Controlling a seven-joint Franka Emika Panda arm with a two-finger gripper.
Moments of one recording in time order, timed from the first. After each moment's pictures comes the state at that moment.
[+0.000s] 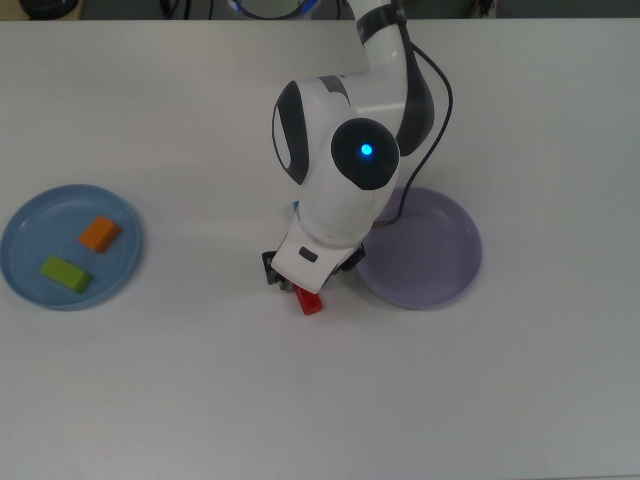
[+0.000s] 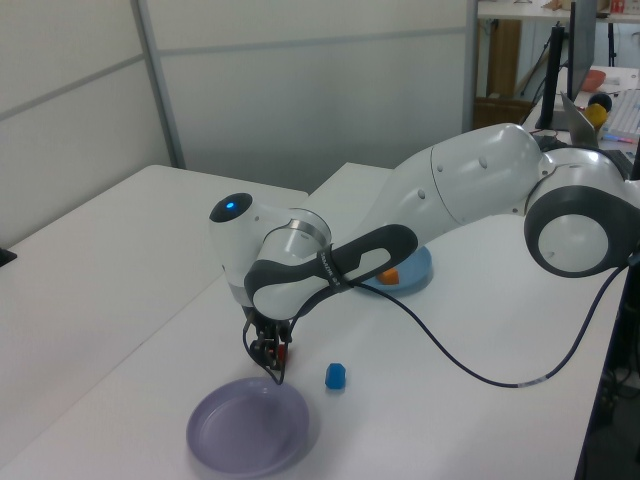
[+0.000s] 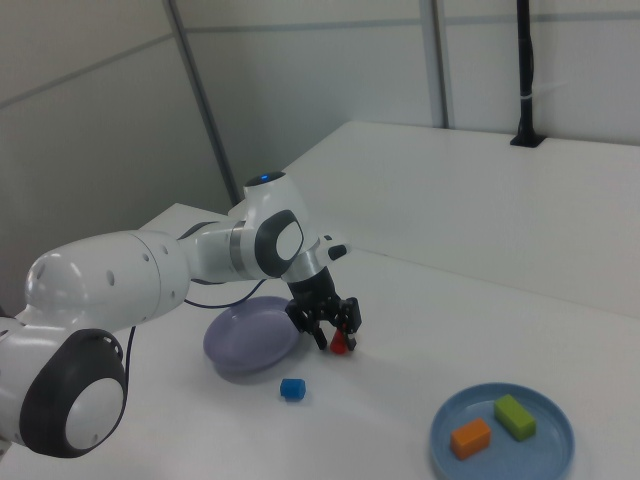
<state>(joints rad) 0.06 0.69 0.13 -1.37 -0.30 2.03 0.04</state>
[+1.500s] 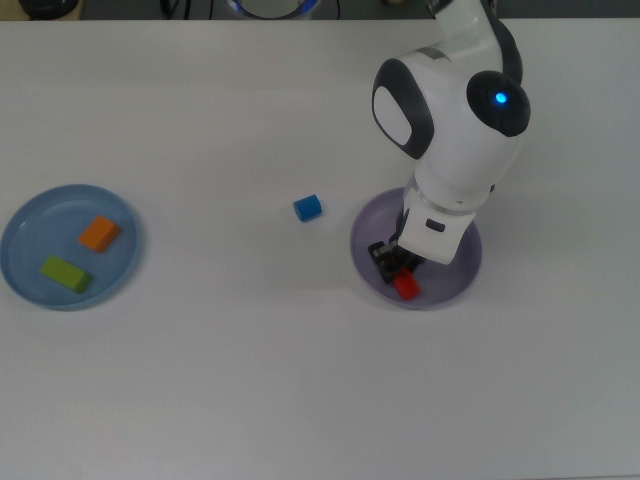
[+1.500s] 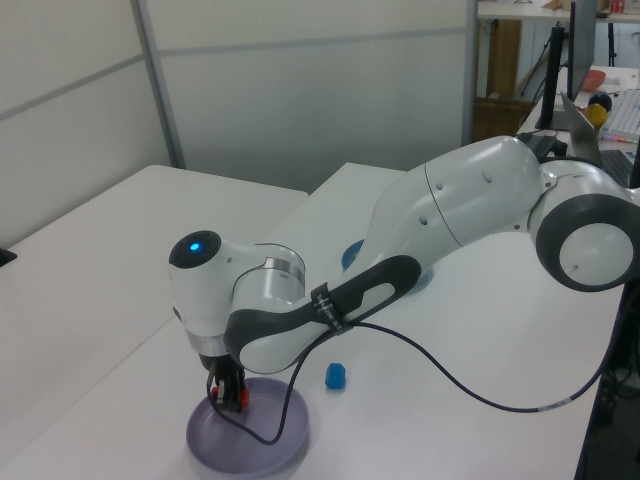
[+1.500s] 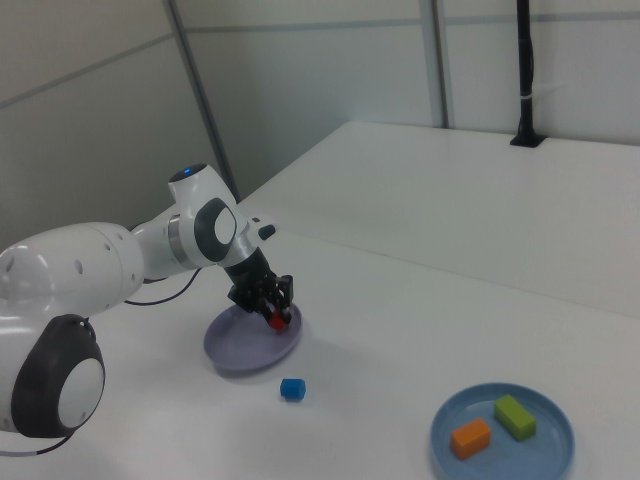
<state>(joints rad) 0.16 0.68 0.24 -1.38 -0.40 2.09 0.11</state>
